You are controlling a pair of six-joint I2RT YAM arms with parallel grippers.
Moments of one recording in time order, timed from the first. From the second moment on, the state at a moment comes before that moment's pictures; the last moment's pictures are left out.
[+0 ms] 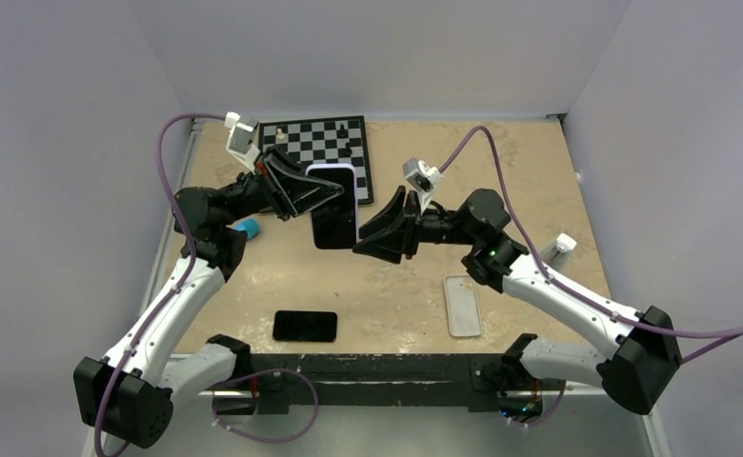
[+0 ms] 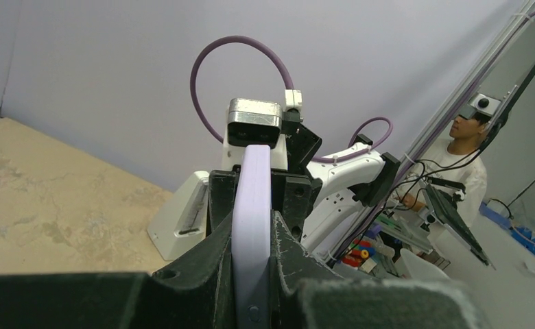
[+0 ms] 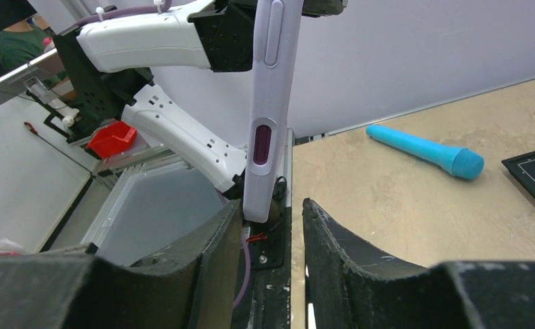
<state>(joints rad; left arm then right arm) -0.33 1.02 0.88 0.78 0.91 -1.08 0.75 1.14 0.85 0.52 -0.80 0.54</state>
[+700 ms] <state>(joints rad) -0.31 1.11 0.87 0.98 0.95 -1.21 0.77 1.19 0.91 0.42 -0.83 0.38</state>
